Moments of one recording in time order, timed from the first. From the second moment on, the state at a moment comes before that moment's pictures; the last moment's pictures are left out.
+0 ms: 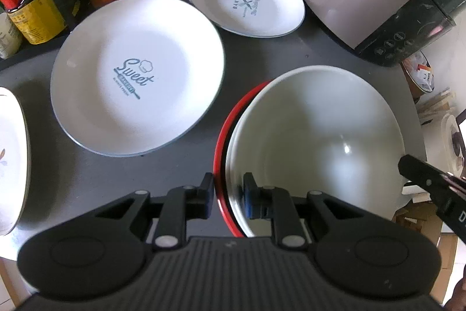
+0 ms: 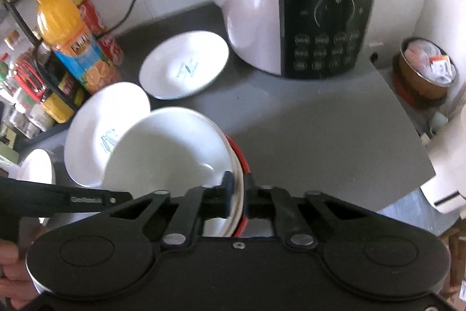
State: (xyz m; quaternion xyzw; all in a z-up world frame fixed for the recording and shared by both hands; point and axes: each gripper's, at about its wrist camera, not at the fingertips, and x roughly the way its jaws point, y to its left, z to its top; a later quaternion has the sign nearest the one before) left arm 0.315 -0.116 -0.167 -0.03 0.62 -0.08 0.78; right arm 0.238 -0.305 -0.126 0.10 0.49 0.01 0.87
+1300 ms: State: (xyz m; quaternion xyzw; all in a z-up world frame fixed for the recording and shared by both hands) left arm 0.322 -0.059 -0.121 -0.06 0.55 -0.09 0.83; right arm 0.282 -0.245 -0.079 0.12 0.45 0.04 0.88
